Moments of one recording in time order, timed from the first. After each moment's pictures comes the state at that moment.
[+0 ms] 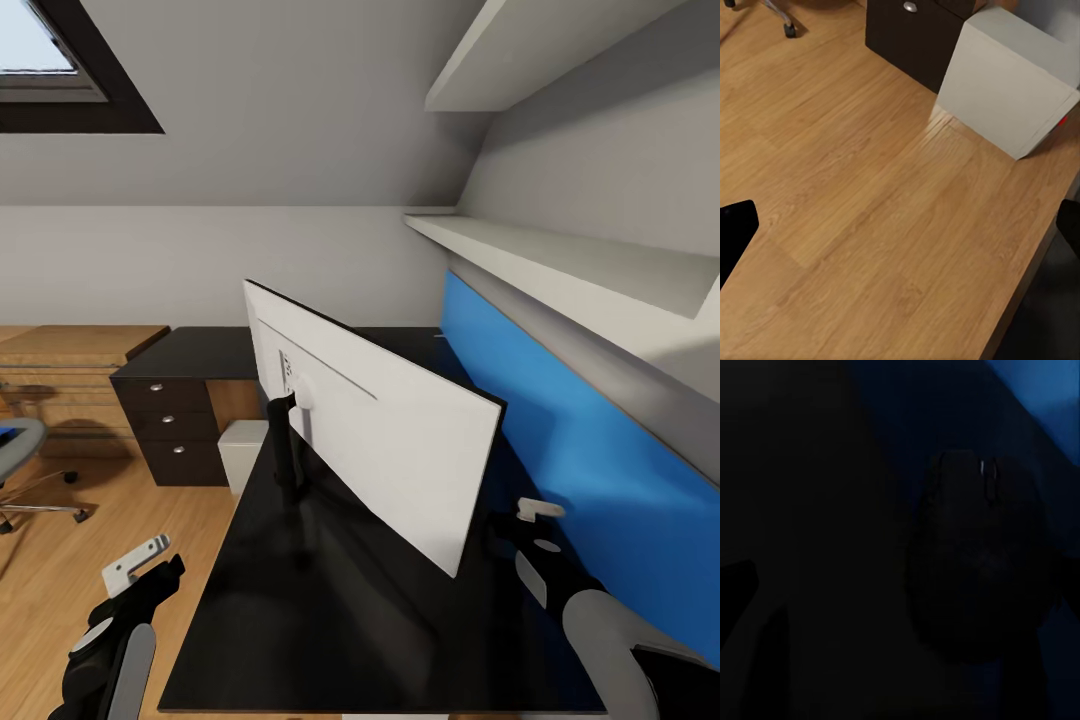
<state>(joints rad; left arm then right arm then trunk) -0.14 -0.12 0.30 -1.56 0.26 0.50 0.41 -0.80 -0.09 -0.19 -0.24 0.02 -0.10 -0.11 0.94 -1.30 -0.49</state>
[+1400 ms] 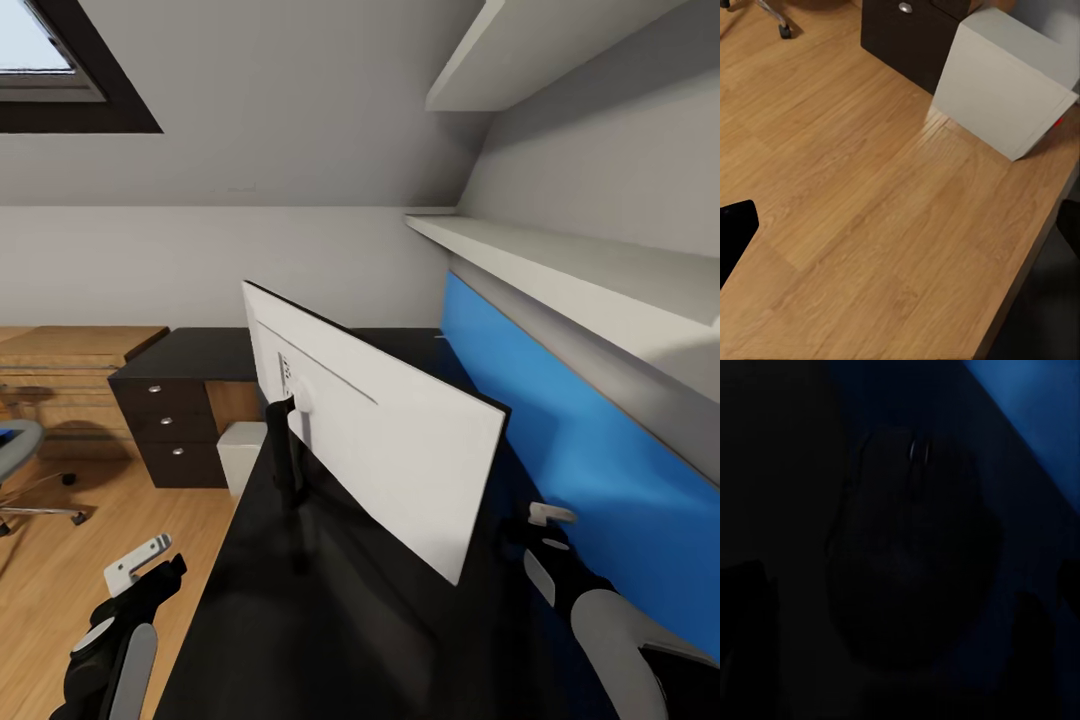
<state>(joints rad) -0.14 -0.12 0.30 -1.56 0.26 0.50 0.41 -0.80 -0.12 -0.20 -0.24 0.01 -0.02 -0.15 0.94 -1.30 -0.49</state>
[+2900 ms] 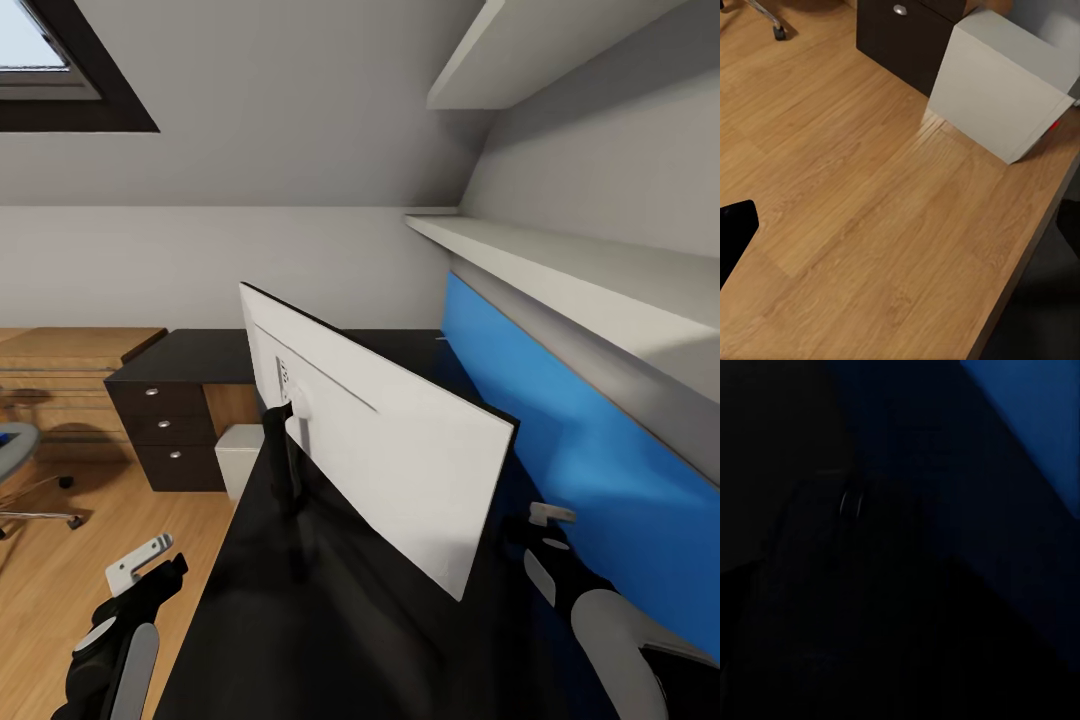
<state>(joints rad) -0.14 -0.13 0.29 -1.56 0.26 0.49 0.41 -0.80 -0.12 -0.20 -0.25 0.02 -0.02 -0.16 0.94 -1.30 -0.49</state>
